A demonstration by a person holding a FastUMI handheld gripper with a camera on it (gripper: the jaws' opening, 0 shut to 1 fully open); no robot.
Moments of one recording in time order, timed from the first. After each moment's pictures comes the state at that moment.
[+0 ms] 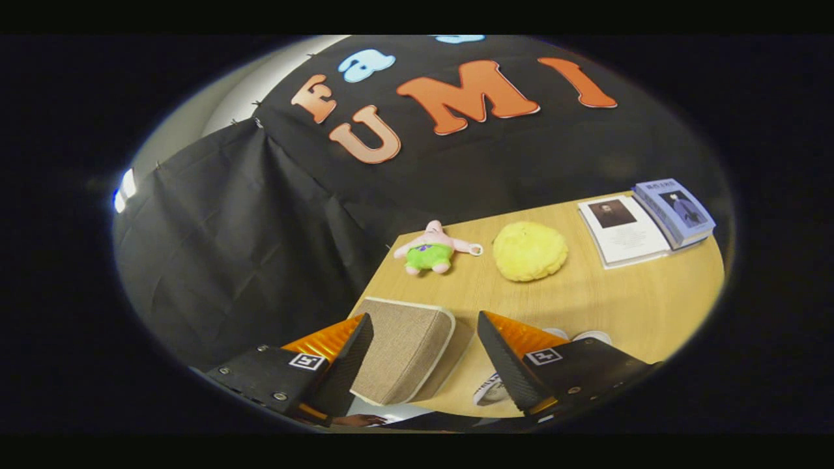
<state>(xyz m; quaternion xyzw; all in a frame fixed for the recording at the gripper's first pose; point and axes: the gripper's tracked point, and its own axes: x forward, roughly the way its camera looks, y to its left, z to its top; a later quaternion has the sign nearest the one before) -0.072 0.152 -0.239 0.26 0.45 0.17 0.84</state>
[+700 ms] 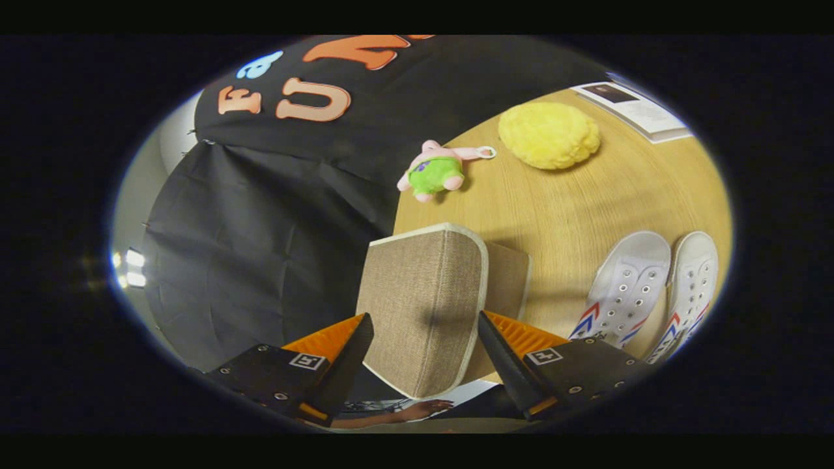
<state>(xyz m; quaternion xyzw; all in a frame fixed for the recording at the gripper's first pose) -0.122 0.235 -0.334 0.42 0.58 0.21 0.67</state>
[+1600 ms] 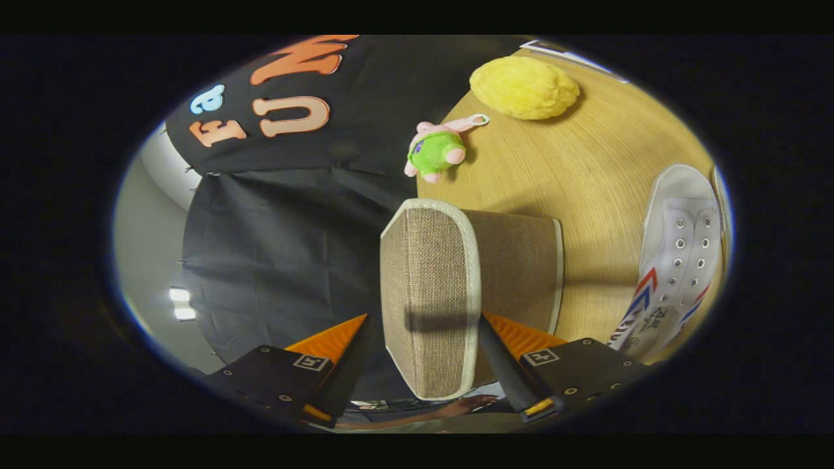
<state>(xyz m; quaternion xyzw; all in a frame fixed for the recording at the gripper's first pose) -0.128 0.253 -0.320 0.55 0.55 0.24 0.58</state>
